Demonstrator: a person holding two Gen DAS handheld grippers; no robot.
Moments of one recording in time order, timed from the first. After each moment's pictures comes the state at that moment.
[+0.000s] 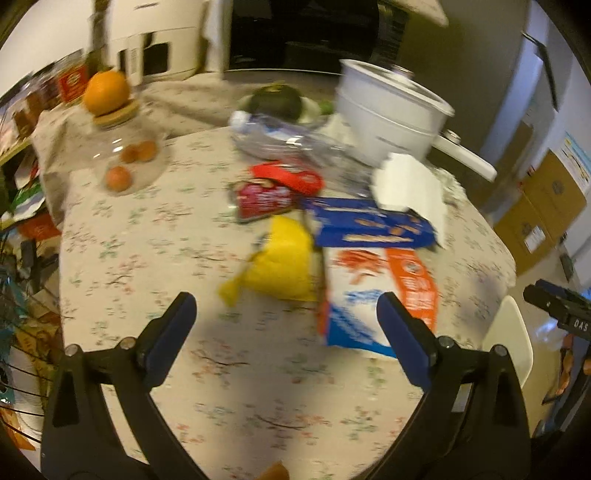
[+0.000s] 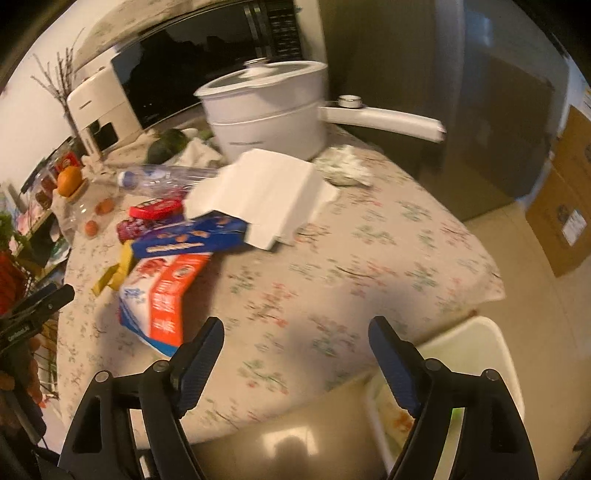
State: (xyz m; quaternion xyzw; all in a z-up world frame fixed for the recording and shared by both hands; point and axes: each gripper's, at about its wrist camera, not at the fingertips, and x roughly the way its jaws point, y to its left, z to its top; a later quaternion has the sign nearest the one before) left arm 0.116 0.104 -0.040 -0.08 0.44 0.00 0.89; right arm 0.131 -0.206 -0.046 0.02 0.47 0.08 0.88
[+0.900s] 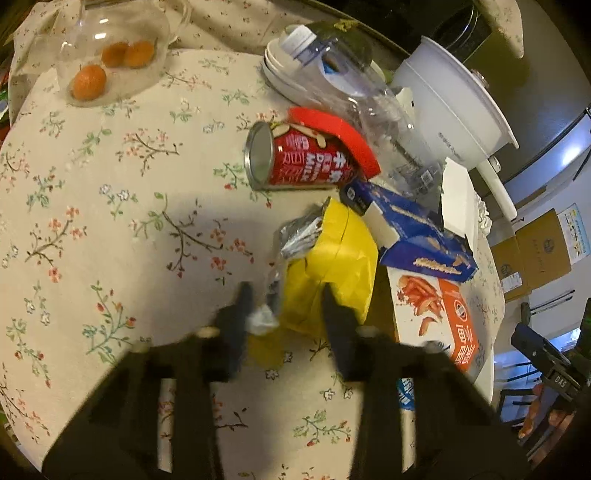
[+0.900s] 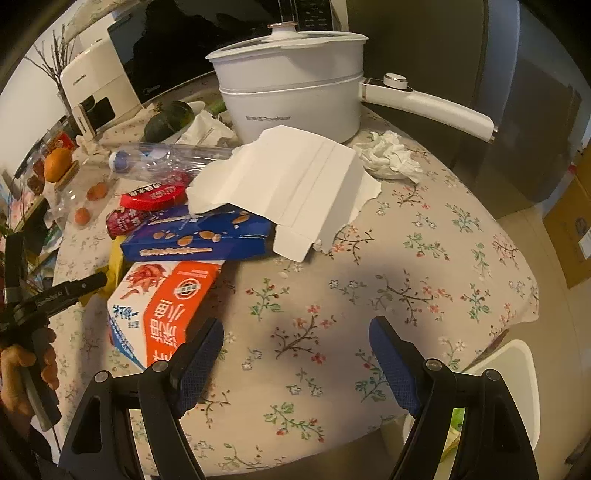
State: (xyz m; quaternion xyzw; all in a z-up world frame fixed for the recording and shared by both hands) left arm 0.182 0.140 -0.122 -0.22 0.51 -0.04 0.83; right arm 0.179 -0.176 -0.078 0.01 0.50 0.08 0.86
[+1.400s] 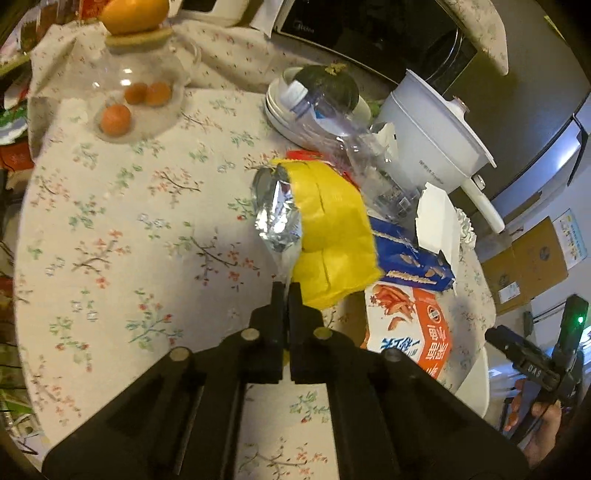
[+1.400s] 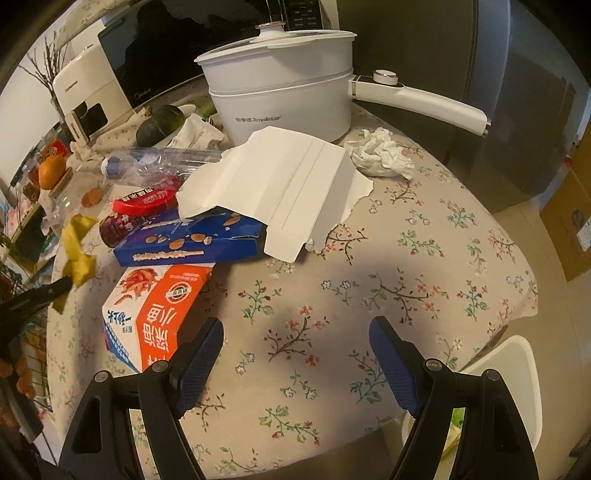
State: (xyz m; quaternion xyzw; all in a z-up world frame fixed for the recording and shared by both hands) left arm 0.159 0.153 -0.076 -0.21 0.47 -0.02 0.86; right arm 0.183 -0.178 -0.079 0.02 0.50 0.08 0.86
